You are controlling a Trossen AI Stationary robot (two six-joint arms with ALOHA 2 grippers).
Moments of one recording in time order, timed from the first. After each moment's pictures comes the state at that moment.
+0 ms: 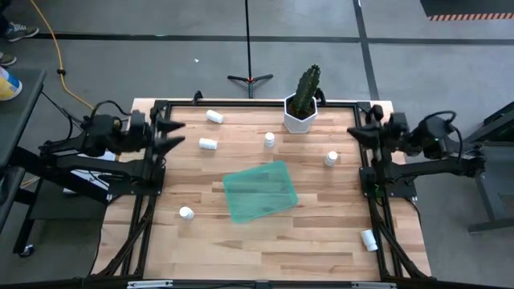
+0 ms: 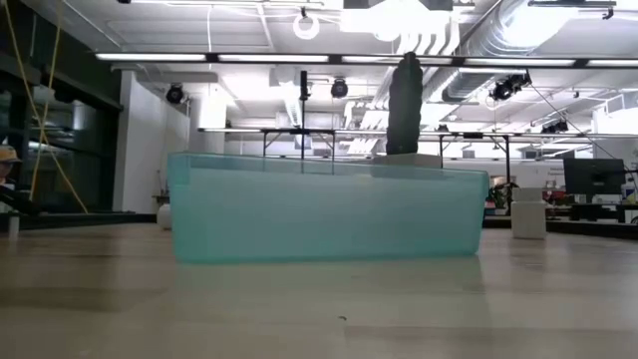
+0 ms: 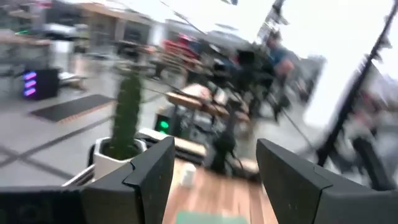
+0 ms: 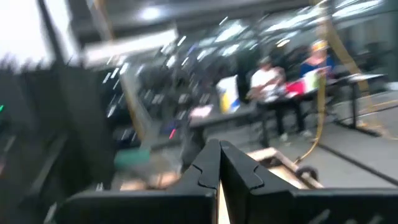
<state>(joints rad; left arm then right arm) 0.00 0.43 0.78 -0.25 -0.23 -0.24 0.00 0.44 0.78 -0.15 0.17 0.22</state>
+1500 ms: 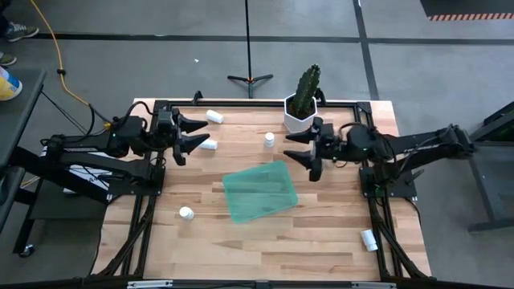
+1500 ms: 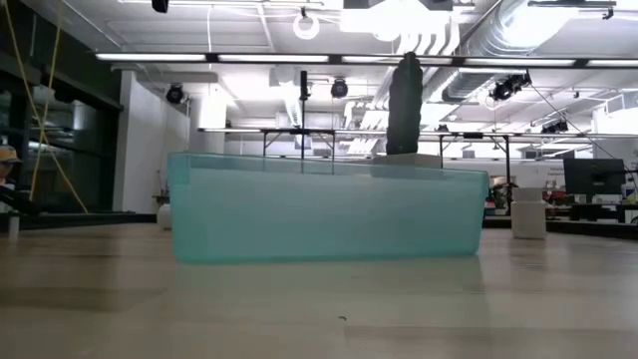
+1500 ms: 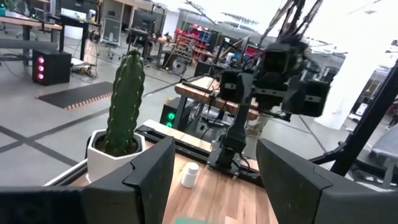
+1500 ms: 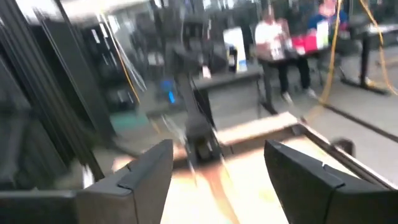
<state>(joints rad) 0.00 0.66 0.78 -0.06 -0.26 -0.27 0.13 1.10 1.00 0.04 0.24 0.24</state>
